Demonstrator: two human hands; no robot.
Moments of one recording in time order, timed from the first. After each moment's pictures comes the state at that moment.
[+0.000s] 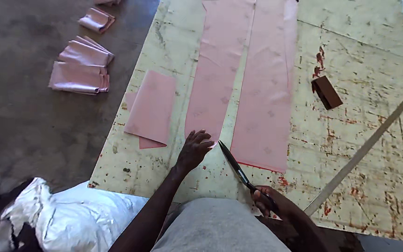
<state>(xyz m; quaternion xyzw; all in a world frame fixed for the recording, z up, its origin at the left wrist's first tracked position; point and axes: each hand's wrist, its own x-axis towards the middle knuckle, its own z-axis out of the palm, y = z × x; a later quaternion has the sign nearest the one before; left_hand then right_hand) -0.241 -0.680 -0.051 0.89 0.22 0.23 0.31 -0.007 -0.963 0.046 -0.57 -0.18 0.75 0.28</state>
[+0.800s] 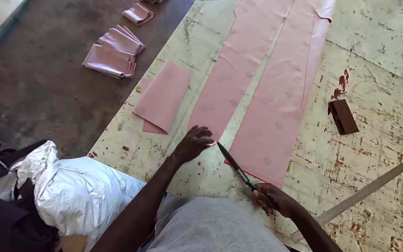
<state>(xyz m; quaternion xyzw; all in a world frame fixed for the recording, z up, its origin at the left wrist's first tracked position) -0.239 -0.678 -0.051 0.89 0.21 0.25 0.31 0.063 -0.933 0.042 -0.54 -0.26 0.78 0.18</state>
